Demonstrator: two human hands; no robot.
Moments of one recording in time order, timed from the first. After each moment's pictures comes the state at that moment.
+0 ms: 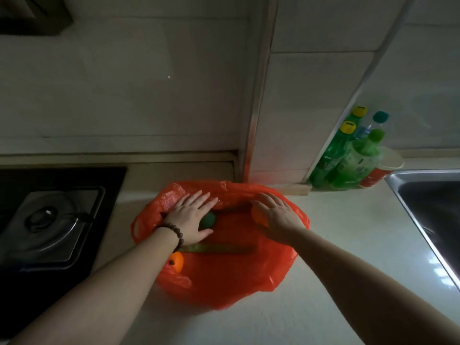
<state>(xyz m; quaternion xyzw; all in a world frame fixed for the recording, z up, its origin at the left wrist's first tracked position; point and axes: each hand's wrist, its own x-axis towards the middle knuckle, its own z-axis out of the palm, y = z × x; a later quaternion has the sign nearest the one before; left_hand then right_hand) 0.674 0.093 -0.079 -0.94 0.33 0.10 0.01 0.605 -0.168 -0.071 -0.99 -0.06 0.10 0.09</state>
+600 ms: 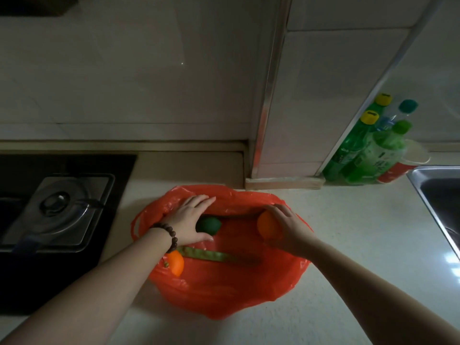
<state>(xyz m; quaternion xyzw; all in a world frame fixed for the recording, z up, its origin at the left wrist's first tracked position) 0.657 0.114 -0.081 -0.94 0.28 0.18 -0.10 0.574 -0.174 -0.099 -0.97 -0.03 0.14 0.22</state>
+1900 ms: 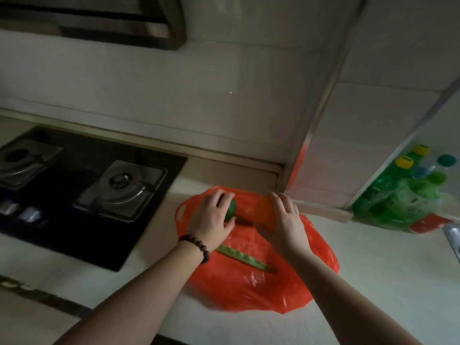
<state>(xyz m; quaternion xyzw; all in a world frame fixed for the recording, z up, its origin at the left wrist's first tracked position) 0.578 0.116 -0.018 -0.97 0.14 -0.13 -0.16 0.570 -0.082 -0.015 -0.96 -0.07 -0.08 0.27</state>
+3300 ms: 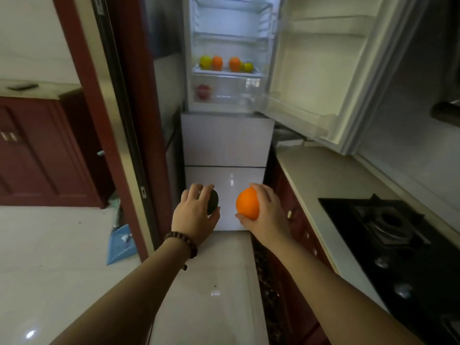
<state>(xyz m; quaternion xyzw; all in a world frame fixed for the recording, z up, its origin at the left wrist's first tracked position) 0.075 0.750 0.093 -0.79 -0.53 -0.30 -0.04 0.254 0.710 0.089 -0.65 -0.66 0.04 0.37</state>
